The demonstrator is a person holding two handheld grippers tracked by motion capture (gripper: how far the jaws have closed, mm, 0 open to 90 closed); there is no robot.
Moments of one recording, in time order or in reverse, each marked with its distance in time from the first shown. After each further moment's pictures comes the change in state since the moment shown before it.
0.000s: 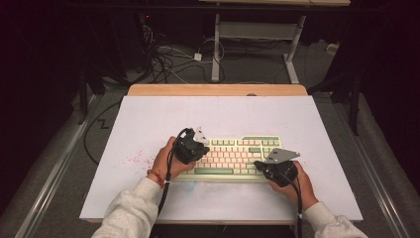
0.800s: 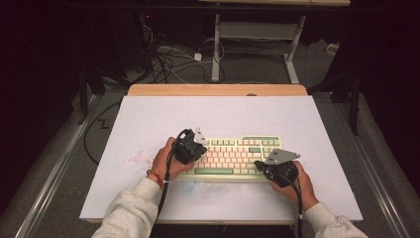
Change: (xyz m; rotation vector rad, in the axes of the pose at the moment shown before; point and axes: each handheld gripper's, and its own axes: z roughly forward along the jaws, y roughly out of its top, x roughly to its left) left arm 0.003 -0.006 0.006 0.024 0.044 -0.002; right arm 0.002 0.001 -0.003 -0.007 -0.020 -0.017
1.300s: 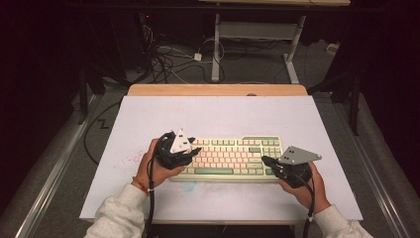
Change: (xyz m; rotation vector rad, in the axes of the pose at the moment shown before) left arm -0.007 -0.028 -0.048 -0.252 0.113 0.043; right arm -0.004 0.009 -0.044 -0.132 -0.016 0.026
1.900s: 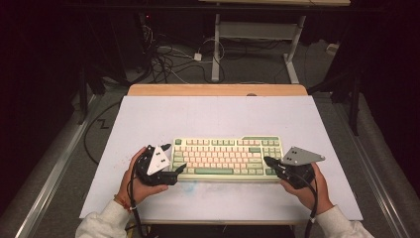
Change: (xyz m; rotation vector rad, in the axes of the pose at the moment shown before) left arm -0.011 -0.065 -0.027 -0.064 0.102 -0.058; right arm -0.001 -0.001 -0.006 -0.001 -0.005 -0.003
